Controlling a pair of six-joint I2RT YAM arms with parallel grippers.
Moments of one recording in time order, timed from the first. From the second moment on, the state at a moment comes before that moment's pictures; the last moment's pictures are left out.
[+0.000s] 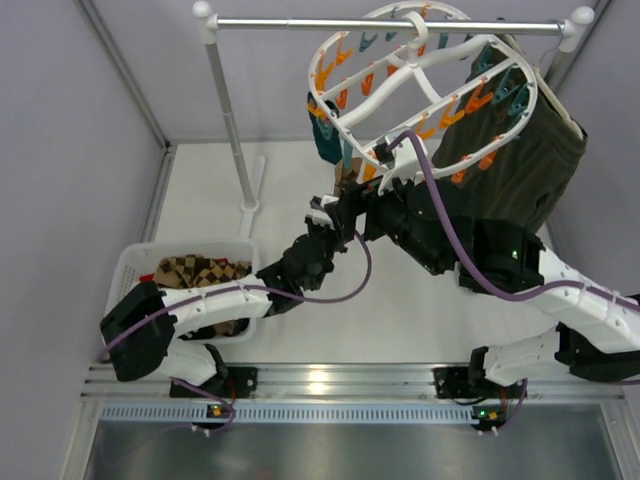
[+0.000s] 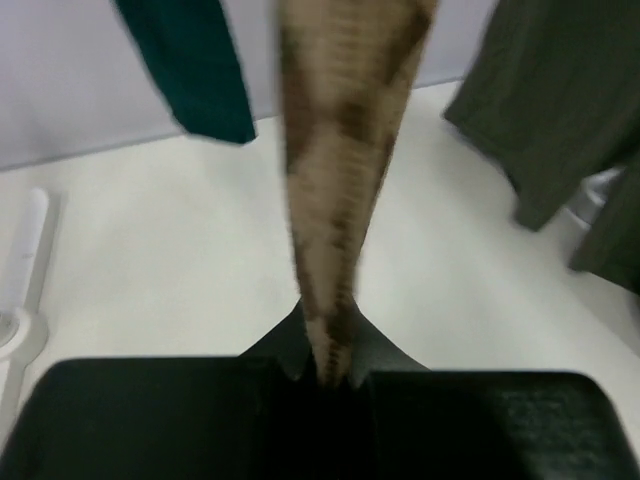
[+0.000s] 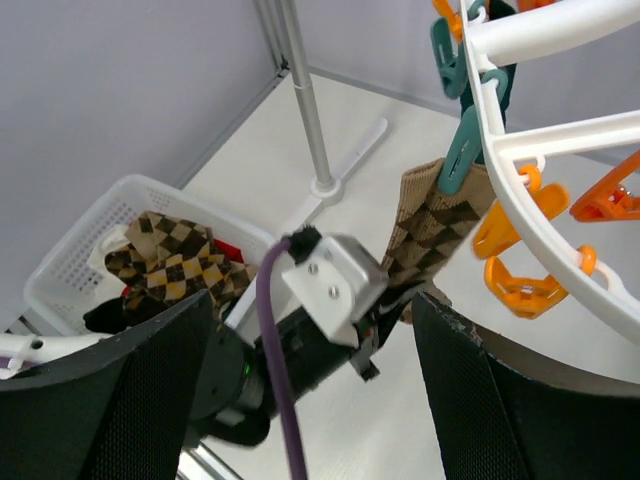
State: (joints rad) left arm -1.05 1.39 0.79 0.62 -0.69 0.02; right arm 1.27 1.26 1.74 -0.67 0.63 0.28
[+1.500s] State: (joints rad) left arm -1.01 1.10 0.83 0.23 -0.62 -0.28; right arm 1.27 1.20 1.75 -0.67 0.56 0.24
